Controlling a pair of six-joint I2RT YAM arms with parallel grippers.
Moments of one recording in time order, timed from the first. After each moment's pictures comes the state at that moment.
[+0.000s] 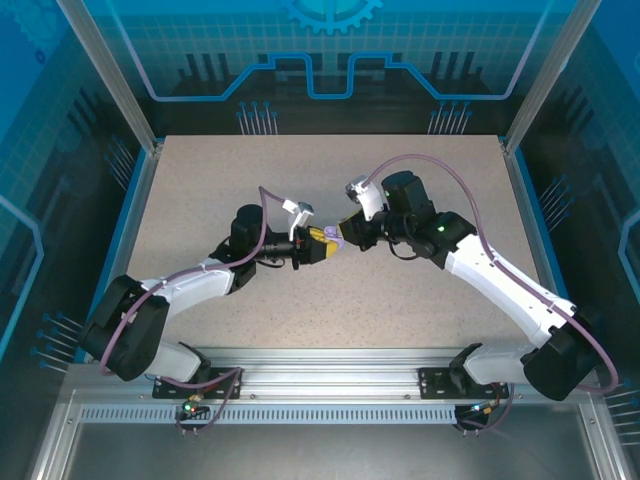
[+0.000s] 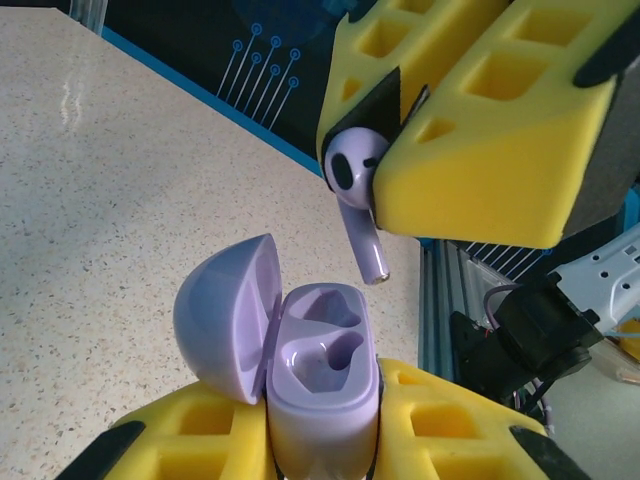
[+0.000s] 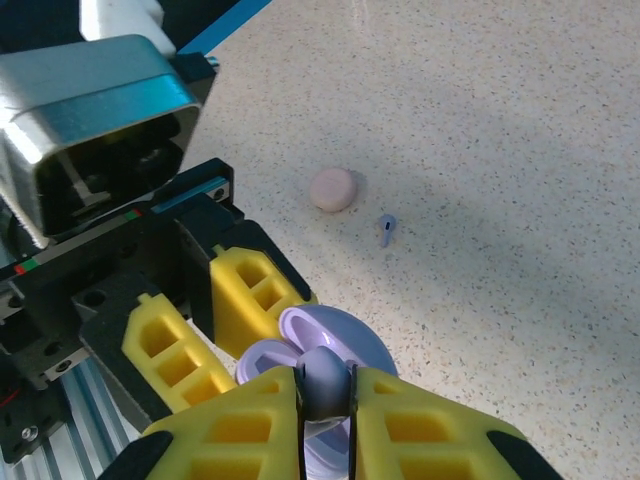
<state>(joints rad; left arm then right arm) -0.48 1.42 0.67 0.55 0.86 -0.34 0.62 1.29 1.17 -0.53 -0.31 0.09</state>
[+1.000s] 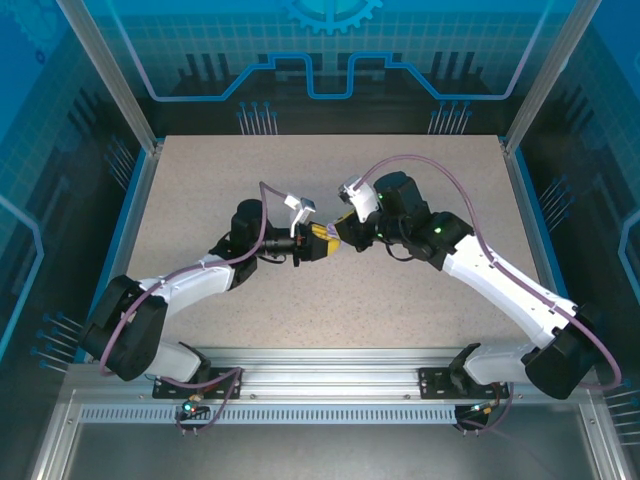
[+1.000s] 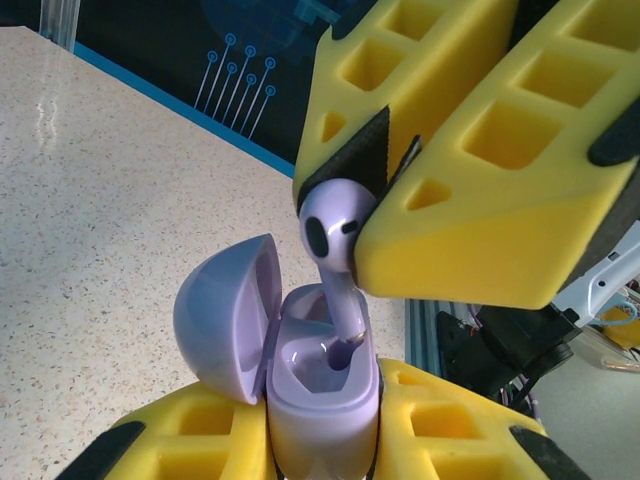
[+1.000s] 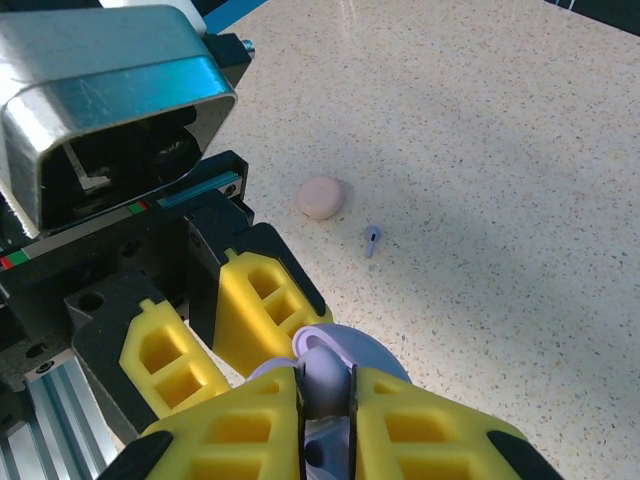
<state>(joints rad) -0.48 1.42 0.72 0.52 0.89 -0.32 0.68 1.30 1.22 -0.56 -0.21 0.04</state>
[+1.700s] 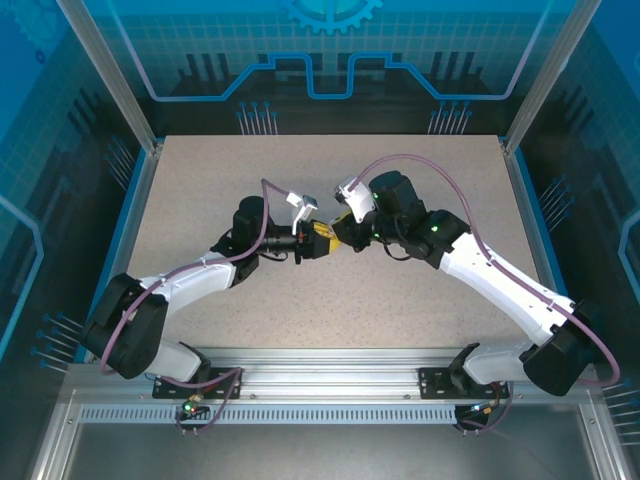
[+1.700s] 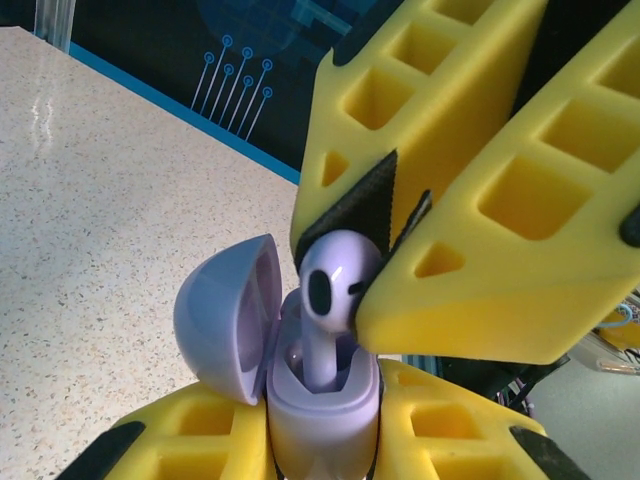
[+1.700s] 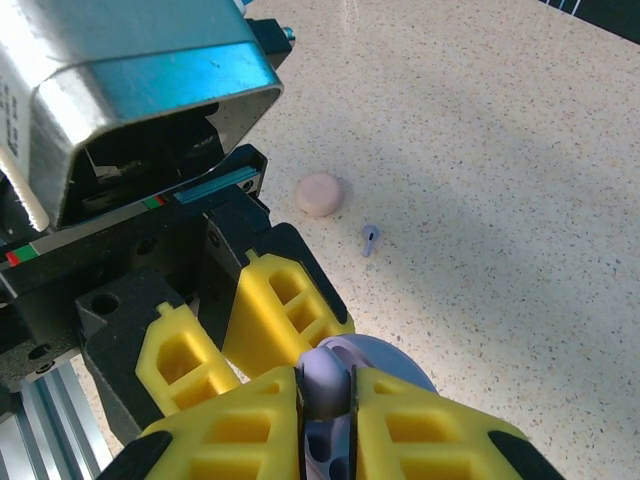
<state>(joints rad) -0.48 1.44 0.75 0.50 0.90 -0.33 0.70 1.32 1.25 -0.59 -0.19 0.01</state>
